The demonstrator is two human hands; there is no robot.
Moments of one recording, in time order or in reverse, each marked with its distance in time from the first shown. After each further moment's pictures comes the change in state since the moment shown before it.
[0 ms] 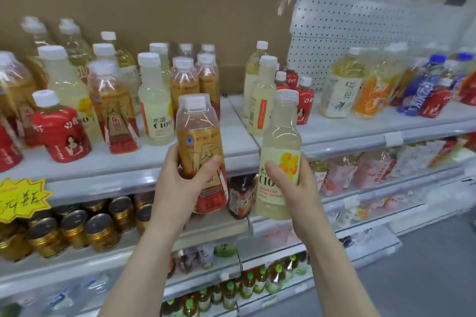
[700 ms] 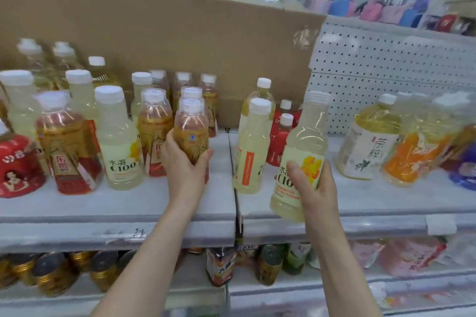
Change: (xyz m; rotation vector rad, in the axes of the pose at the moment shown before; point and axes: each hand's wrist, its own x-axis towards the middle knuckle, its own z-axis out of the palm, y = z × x) left_hand 0.173 -0.037 0.114 0.352 0.467 0.133; right_hand 0.181 0.002 -0.069 0.076 -0.065 -0.132
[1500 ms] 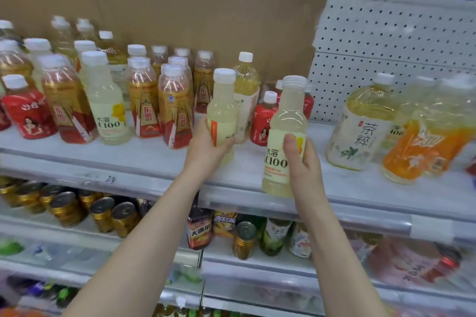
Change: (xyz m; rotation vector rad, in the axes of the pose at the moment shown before) left_hand -0.060 0.048 0.078 0.154 -0.186 -0.053; right_hand 0.041 0.017 -0.083 0.048 -0.223 0.116
